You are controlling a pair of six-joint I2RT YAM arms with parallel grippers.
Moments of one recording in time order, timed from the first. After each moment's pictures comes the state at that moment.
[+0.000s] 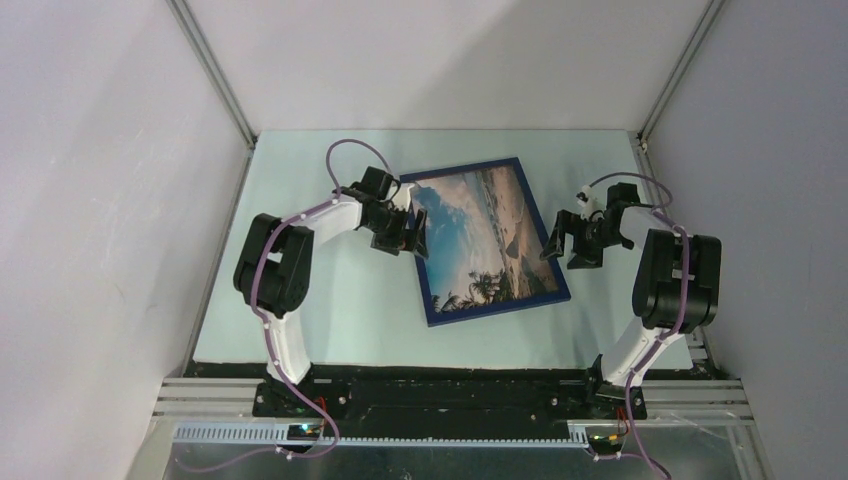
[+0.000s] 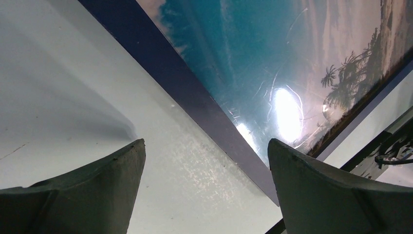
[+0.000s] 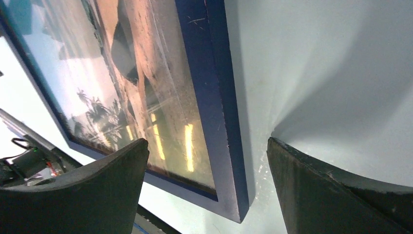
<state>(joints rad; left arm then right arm) -0.38 1.91 1.29 -0.52 0.46 -0.14 -0.17 1.76 1.06 -0.60 -0.60 -0.02</state>
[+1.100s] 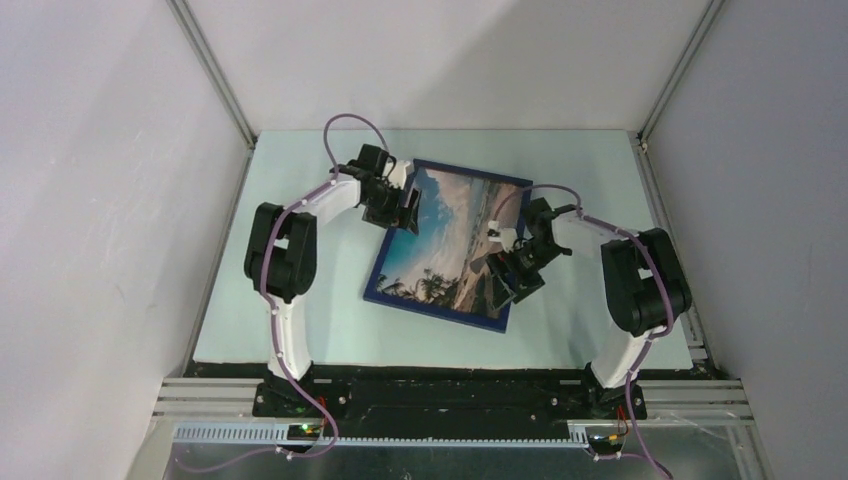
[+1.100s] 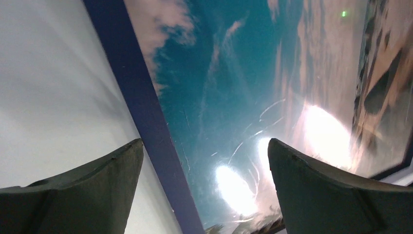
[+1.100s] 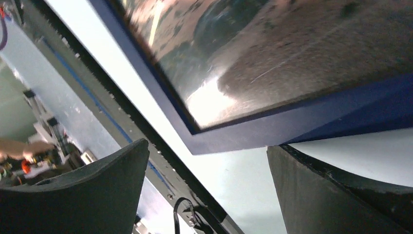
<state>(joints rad) -0.34 2.04 1.52 -0.61 0.37 -0.02 0.29 1.76 1.06 -0.85 -0.65 -0.26</state>
